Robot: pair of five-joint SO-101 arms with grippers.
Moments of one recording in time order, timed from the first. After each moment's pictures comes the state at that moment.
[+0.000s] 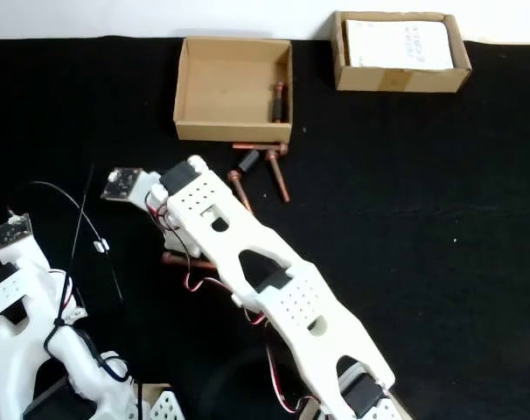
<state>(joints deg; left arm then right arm) -47.5 -26.2 61.8 61.8 -5.3 -49.5 55.9 -48.0 87.0 32.1</state>
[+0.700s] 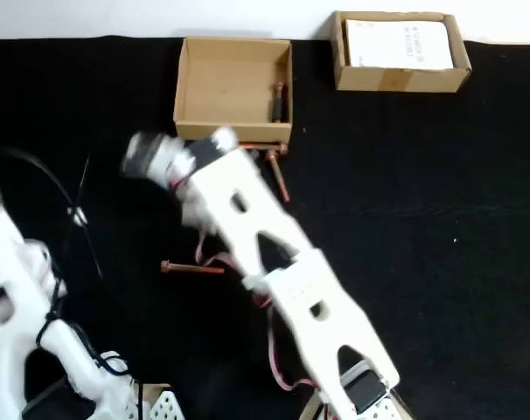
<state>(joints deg) -43.0 -25.8 40.7 77.4 -1.5 -39.6 62.1 -76.0 100.5 34.4</state>
